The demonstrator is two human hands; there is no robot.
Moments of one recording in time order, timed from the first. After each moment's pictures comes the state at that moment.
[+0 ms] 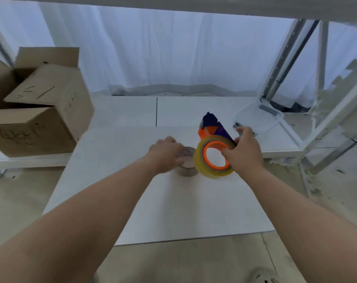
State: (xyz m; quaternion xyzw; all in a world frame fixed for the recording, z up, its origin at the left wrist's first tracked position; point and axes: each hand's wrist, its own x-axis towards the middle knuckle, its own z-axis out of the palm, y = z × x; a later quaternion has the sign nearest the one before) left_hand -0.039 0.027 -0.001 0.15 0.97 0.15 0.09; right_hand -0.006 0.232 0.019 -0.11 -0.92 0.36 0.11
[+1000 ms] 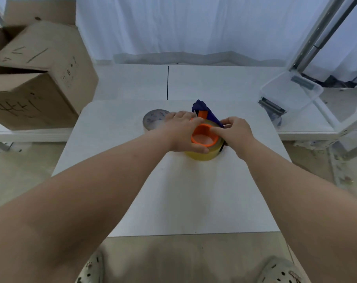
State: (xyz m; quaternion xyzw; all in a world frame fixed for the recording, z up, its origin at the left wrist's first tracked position) left_hand -0.078 0.020 -0.031 0.24 0.96 0.07 0.10; right_hand -0.071 0.192 -0.043 -0.13 -0.84 0.52 -0.06
